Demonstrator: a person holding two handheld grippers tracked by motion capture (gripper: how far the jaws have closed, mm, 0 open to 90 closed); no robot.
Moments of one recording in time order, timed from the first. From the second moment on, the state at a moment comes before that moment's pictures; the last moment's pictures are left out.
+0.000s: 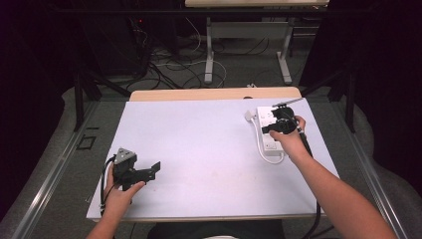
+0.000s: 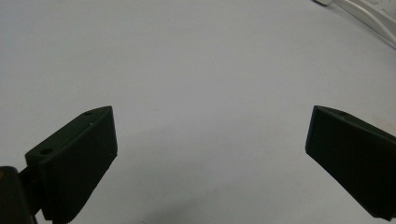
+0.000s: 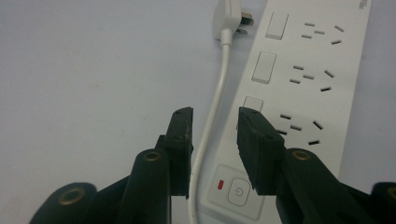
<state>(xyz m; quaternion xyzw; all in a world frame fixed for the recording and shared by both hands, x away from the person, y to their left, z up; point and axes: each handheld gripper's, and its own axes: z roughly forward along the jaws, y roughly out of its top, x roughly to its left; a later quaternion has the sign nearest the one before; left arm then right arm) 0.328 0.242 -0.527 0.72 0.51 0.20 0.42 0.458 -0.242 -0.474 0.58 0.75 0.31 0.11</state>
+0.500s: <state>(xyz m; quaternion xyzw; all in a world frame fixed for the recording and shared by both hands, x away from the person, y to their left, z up) 0.328 0.241 -0.527 0.72 0.51 0.20 0.42 0.438 -0.238 -0.463 0.53 0.77 0.33 0.12</state>
